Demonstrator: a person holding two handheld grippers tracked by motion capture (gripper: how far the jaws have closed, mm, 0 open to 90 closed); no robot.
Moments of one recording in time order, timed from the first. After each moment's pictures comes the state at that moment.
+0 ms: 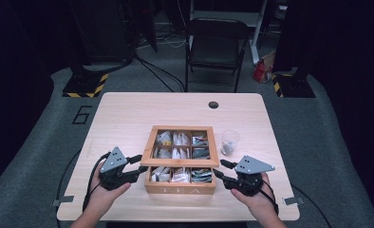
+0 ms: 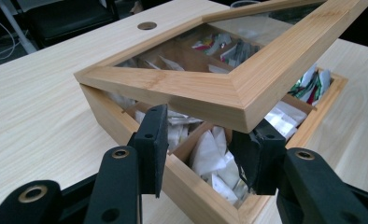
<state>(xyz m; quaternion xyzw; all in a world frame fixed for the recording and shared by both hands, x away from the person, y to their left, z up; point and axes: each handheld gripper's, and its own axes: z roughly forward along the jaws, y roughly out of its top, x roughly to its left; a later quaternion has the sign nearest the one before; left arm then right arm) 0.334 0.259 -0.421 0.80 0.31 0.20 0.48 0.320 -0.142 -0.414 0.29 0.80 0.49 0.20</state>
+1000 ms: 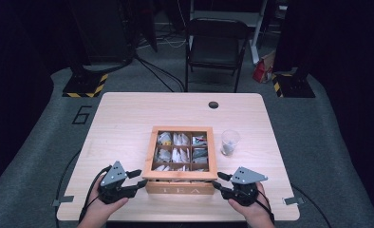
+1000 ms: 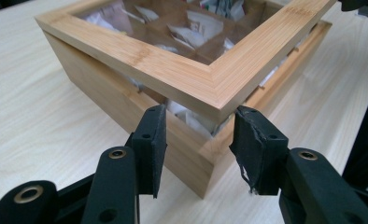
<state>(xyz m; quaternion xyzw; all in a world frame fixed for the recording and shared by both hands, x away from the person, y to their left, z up) 0.311 0.265 -0.451 0.82 0.31 0.16 0.45 0.310 -0.139 -0.455 0.30 0.81 0.47 0.17</state>
